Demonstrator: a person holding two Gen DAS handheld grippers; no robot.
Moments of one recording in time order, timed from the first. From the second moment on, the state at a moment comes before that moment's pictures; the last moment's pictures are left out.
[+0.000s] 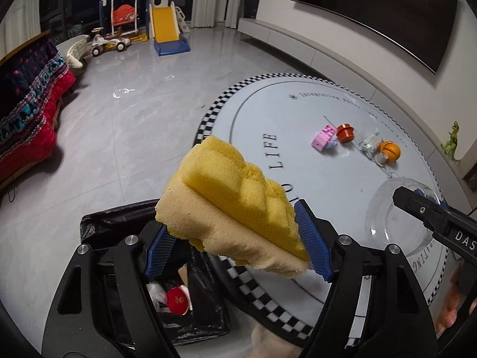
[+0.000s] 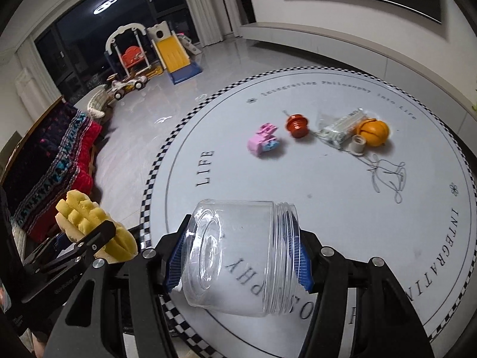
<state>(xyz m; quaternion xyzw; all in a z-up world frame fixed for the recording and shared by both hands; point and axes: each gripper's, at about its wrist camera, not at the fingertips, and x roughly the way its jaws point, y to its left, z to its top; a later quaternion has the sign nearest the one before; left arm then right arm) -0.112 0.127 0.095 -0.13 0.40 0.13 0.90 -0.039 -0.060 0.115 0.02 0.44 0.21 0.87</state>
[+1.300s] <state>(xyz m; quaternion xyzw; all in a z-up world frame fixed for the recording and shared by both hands) -0.219 0.240 0.047 -0.15 0.46 0.28 0.83 -0.119 0.097 0.084 -0.08 0.48 0.40 0.77</state>
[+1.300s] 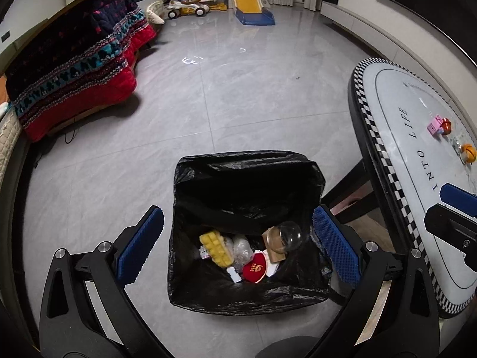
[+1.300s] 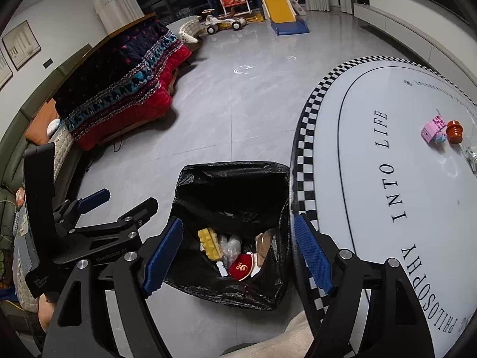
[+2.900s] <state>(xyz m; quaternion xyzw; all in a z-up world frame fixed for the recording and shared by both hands) 0.126 0.039 0.040 -0.01 0.47 -0.02 0.88 0.207 -0.064 0.039 -0.01 0.53 0.19 0.82</state>
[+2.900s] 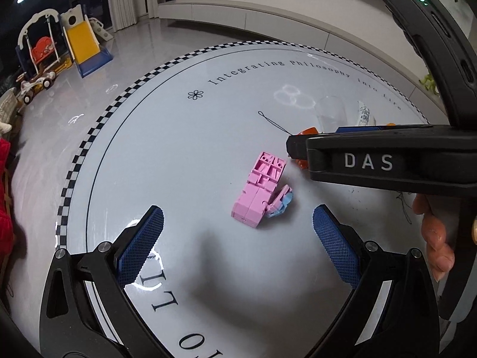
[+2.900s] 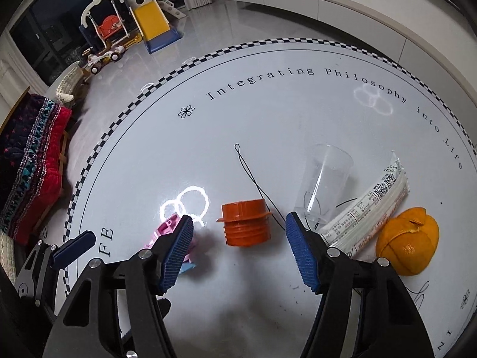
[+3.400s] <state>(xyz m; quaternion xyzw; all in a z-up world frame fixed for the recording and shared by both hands) 0.153 0.025 0.019 0.00 0.47 -0.05 0.88 0.215 -0.090 0.036 0.03 0.54 0.19 0.82</state>
